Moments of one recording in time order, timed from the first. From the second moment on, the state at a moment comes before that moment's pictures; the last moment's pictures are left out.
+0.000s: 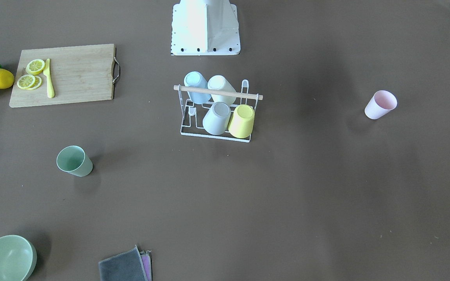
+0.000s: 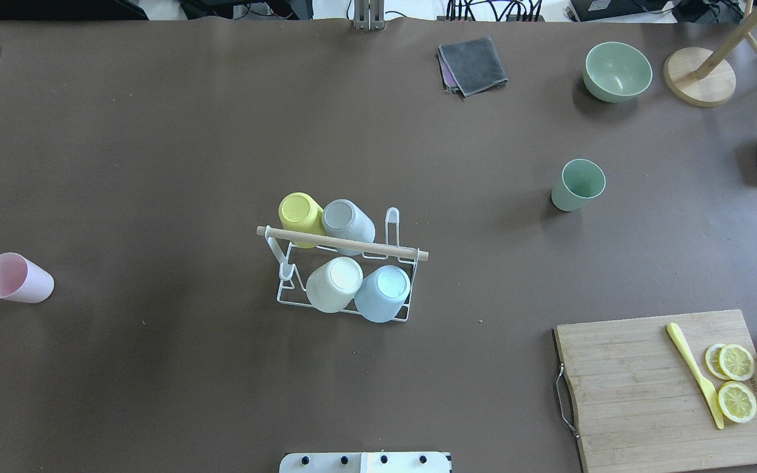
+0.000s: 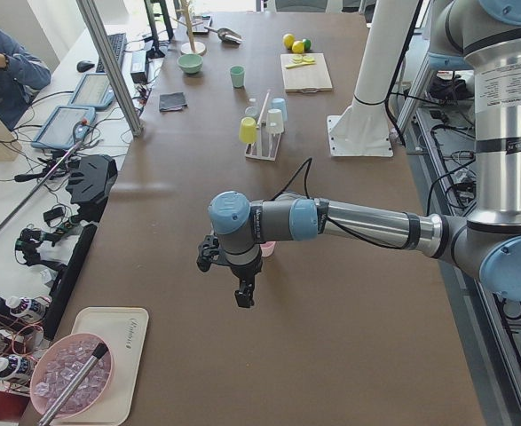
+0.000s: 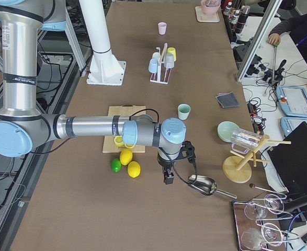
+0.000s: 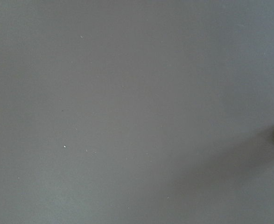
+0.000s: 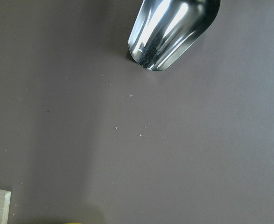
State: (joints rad) left arm -1.52 -1.45 -1.83 -1.34 -2.31 0.18; right arm 1.56 -1.66 1.72 -1.69 2.28 -0.28
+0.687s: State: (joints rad) left arm -1.52 -1.45 -1.83 -1.34 -2.31 0.18; right arm 1.56 -1.65 1.73 -1.68 2.30 -0.27
